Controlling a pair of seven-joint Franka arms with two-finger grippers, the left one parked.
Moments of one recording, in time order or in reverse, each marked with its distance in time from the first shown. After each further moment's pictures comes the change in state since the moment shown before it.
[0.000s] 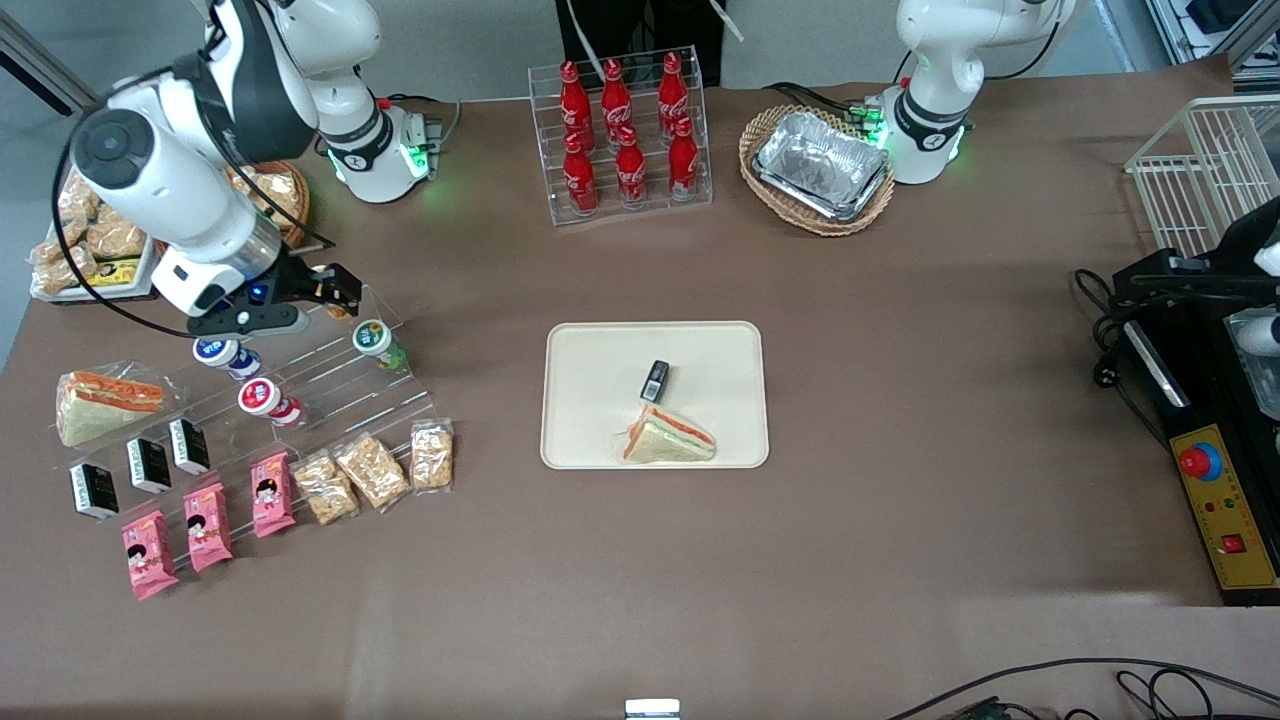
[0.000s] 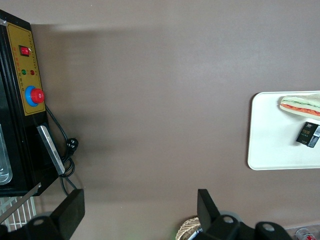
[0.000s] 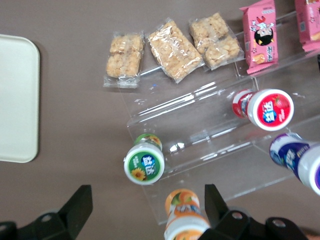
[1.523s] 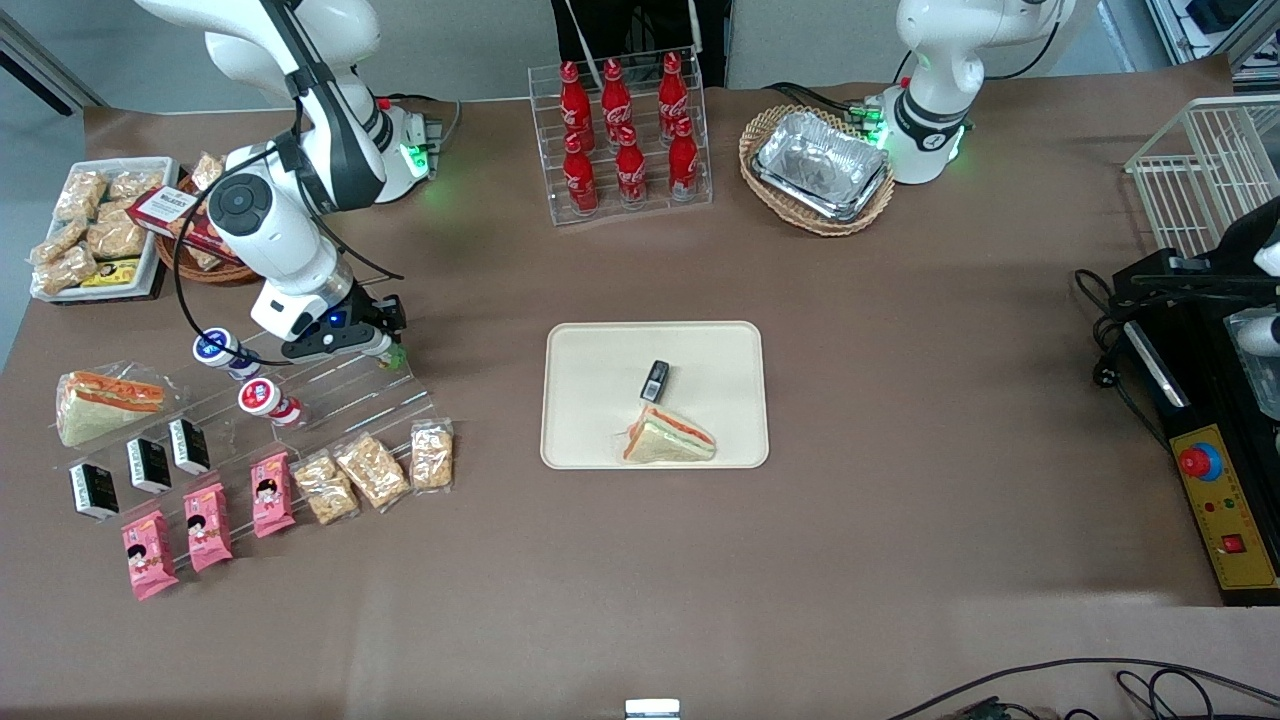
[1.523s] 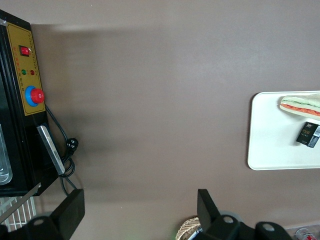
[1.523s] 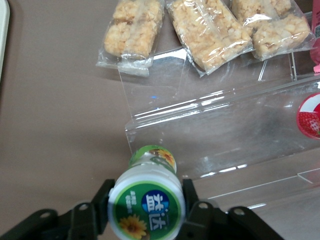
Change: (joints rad) arm 0.040 0.105 0.002 -0.272 -0.009 0.431 -0.070
